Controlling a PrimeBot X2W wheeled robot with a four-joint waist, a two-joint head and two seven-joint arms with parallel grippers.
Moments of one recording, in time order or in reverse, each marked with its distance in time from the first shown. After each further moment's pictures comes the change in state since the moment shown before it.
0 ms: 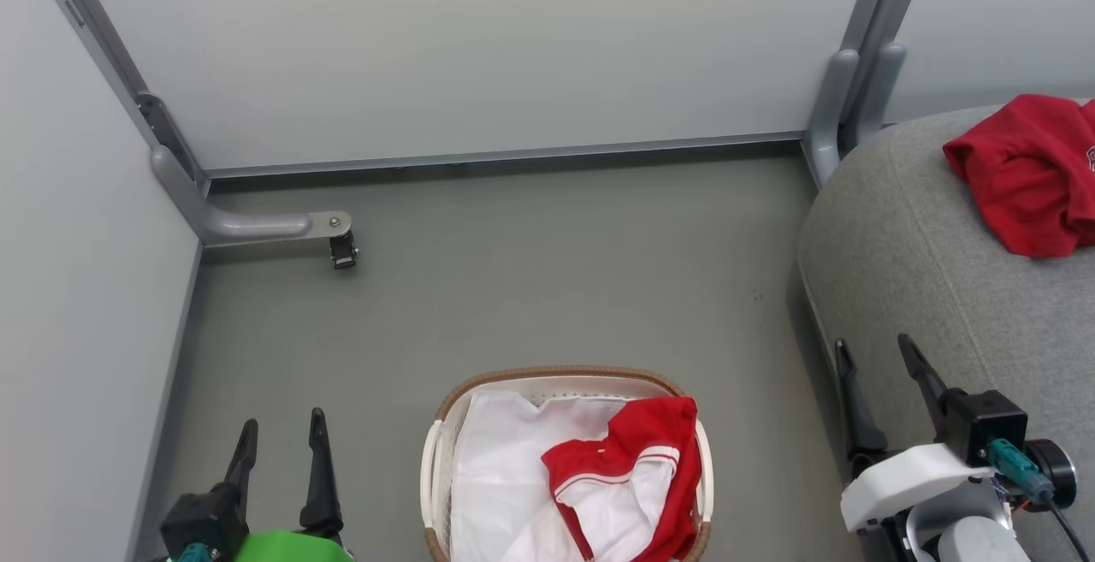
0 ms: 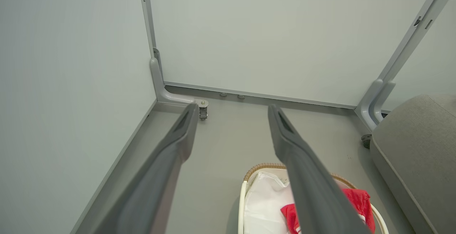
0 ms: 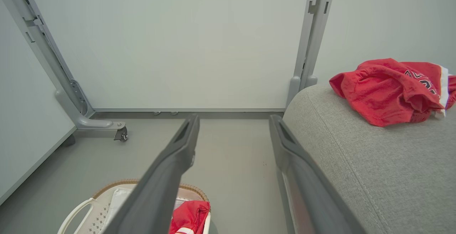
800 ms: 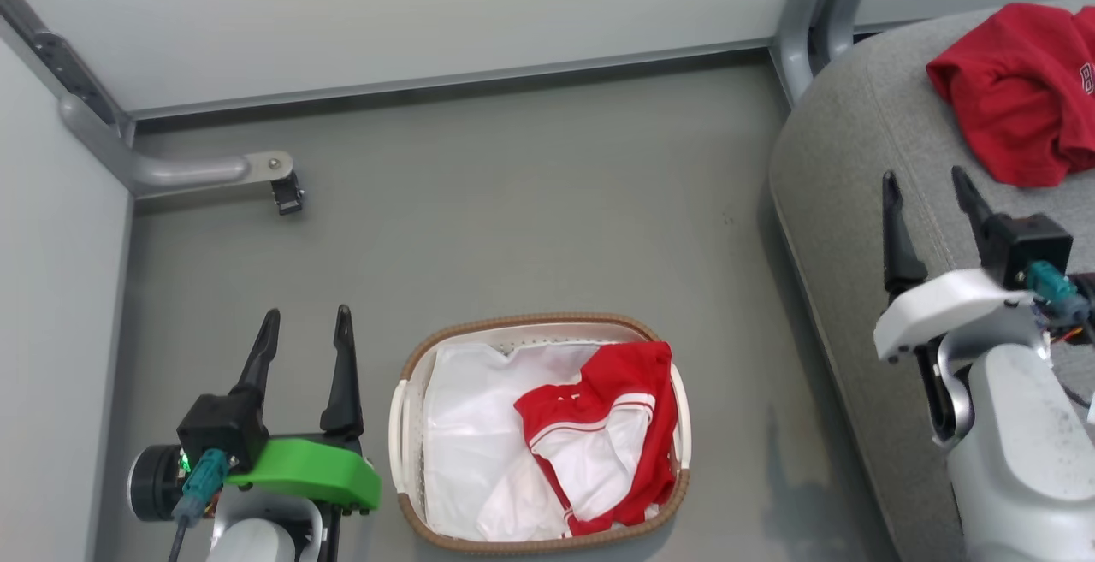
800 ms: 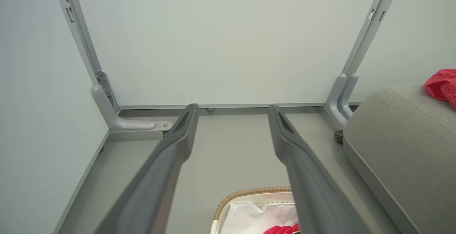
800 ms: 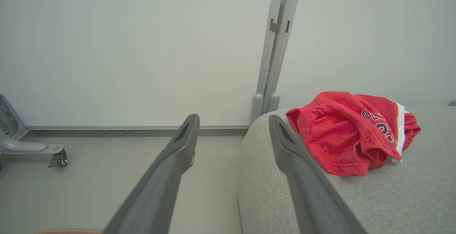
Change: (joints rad) left arm -0.199 0.091 -0.180 -0.032 -0.071 0.083 0.000; right arm -0.379 -0.067 -0.071 0.202 -0.055 0.000 0.026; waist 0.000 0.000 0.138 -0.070
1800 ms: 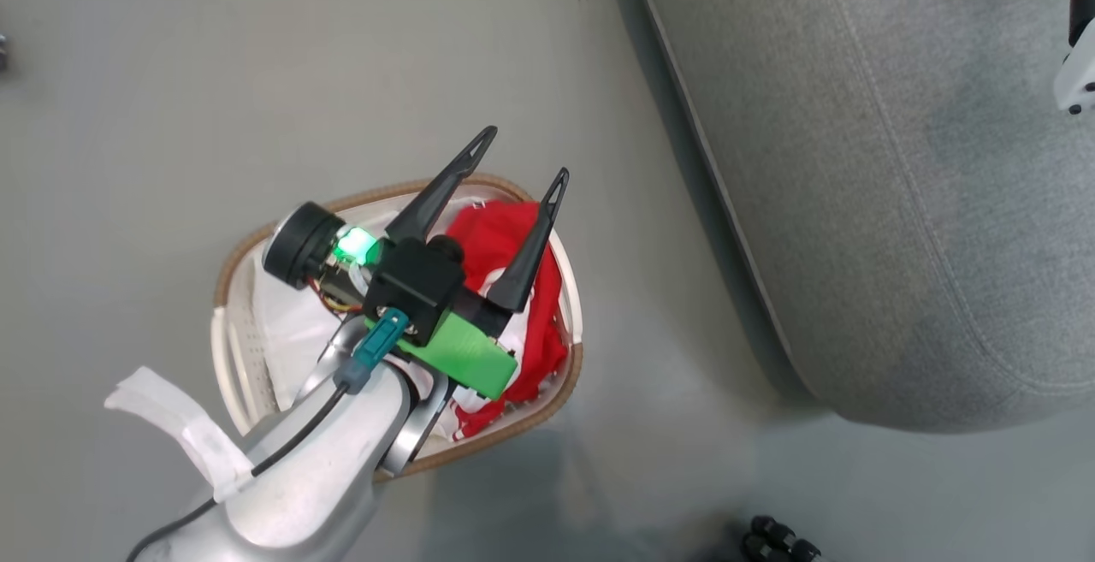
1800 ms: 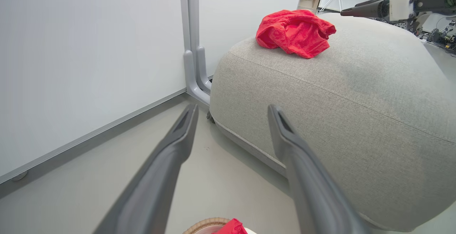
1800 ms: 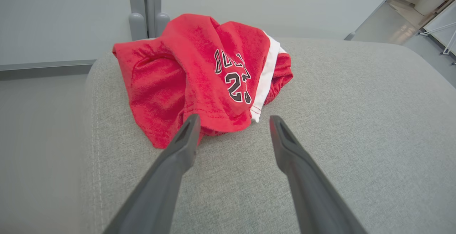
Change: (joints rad) left arm -0.472 0.087 -0.482 -0.052 0.037 -0.028 0.040; right arm -0.559 -0.295 0.137 0.403 0.173 0.000 0.183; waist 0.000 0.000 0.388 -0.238
